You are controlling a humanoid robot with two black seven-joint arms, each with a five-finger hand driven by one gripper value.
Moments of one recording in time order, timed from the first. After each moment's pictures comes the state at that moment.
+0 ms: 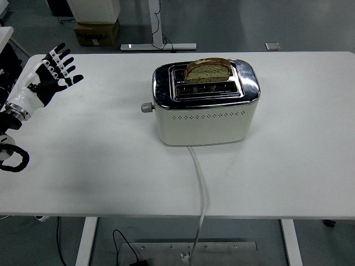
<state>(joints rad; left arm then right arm) -0.78 0.49 -0.60 -0.61 0.33 -0.39 -0.48 0.02 0.00 0.43 0.09 -0.31 0.07 0.03</state>
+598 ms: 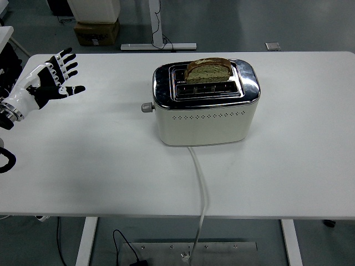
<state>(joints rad) -0.77 0.55 -0.60 -0.67 0.47 -0.42 -0.48 0.02 0.00 0.43 0.09 -0.31 0.07 0.03</state>
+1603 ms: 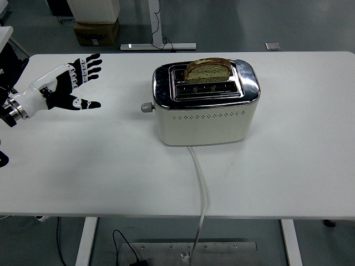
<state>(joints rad) -0.76 0.66 -0.60 -0.94 0.75 -0.41 -0.48 0.02 0.00 0.43 0.09 -0.31 0.07 0.03</state>
